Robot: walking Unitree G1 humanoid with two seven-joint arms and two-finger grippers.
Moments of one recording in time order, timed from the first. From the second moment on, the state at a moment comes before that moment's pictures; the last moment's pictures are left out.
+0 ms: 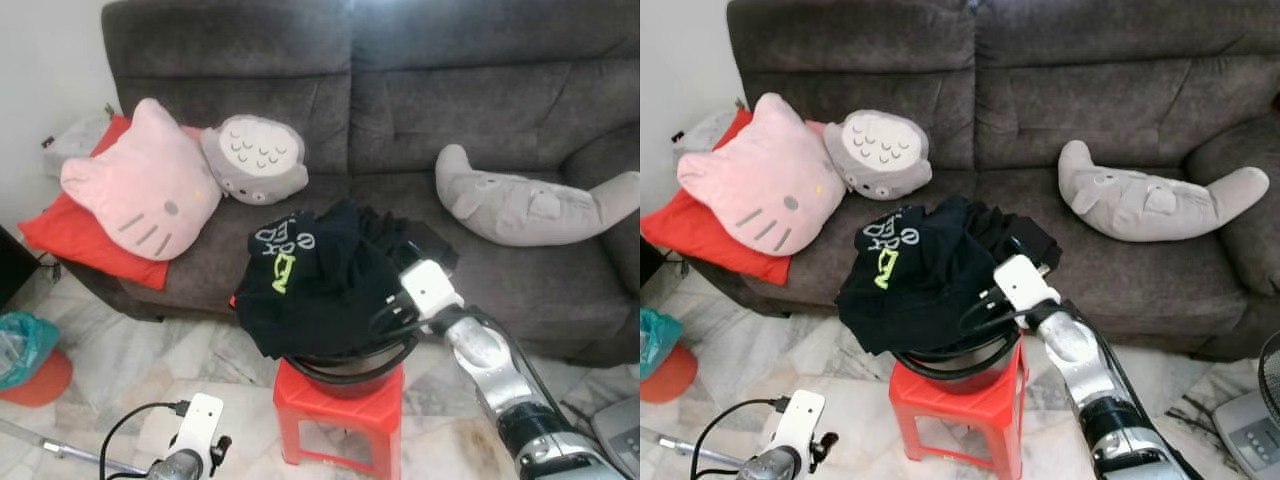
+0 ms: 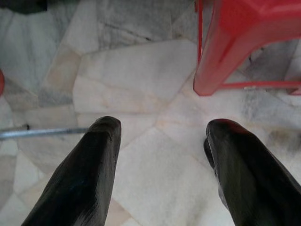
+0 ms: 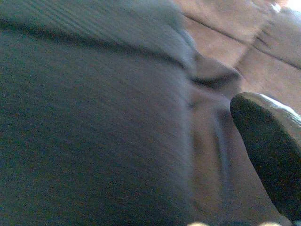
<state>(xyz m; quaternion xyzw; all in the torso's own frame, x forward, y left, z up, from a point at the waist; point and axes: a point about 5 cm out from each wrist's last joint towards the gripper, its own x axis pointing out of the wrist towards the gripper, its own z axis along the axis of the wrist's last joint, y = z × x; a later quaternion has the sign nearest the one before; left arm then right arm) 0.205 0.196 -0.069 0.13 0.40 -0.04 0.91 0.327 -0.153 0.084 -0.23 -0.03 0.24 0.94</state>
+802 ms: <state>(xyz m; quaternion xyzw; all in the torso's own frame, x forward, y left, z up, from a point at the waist) 0.201 0.197 -0.071 0.12 0.41 -0.04 0.90 0.296 -0.154 0.074 -0.33 -0.03 0.31 0.89</state>
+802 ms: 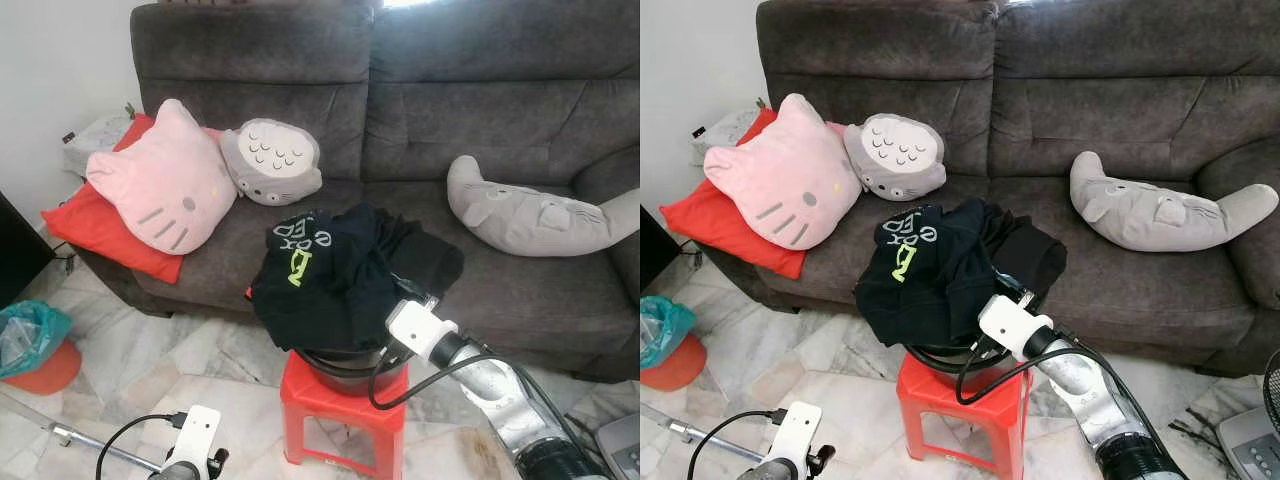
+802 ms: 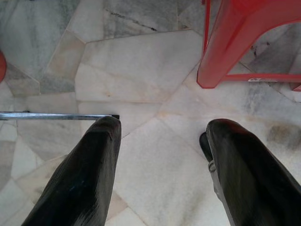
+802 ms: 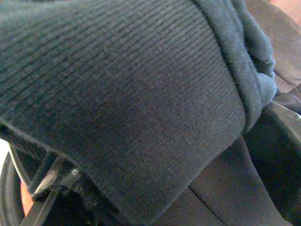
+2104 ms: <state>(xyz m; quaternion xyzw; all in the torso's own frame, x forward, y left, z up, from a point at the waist) 0.200 0.198 -0.072 0.12 0.41 -0.04 0.90 0.312 -0.149 0.105 -0.42 -0.03 0.35 0.83</state>
